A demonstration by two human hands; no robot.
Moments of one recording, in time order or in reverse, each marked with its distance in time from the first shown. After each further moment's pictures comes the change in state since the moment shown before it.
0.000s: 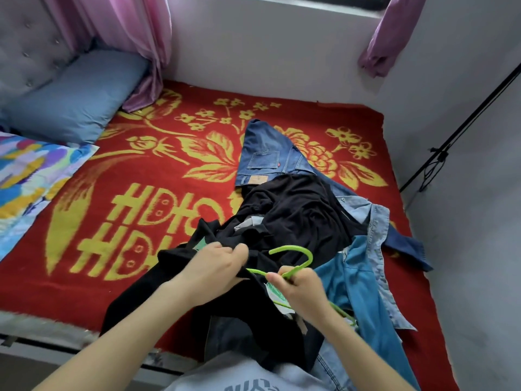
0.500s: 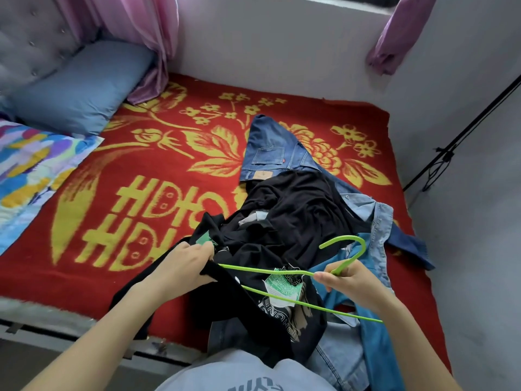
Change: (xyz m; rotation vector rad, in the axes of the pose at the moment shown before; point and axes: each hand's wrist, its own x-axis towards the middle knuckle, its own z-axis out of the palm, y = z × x) left_hand -0.055 -0.052 0.039 -0.065 -0.244 -0.332; right_hand -0.010 0.024 -0.068 0.100 -0.236 0.059
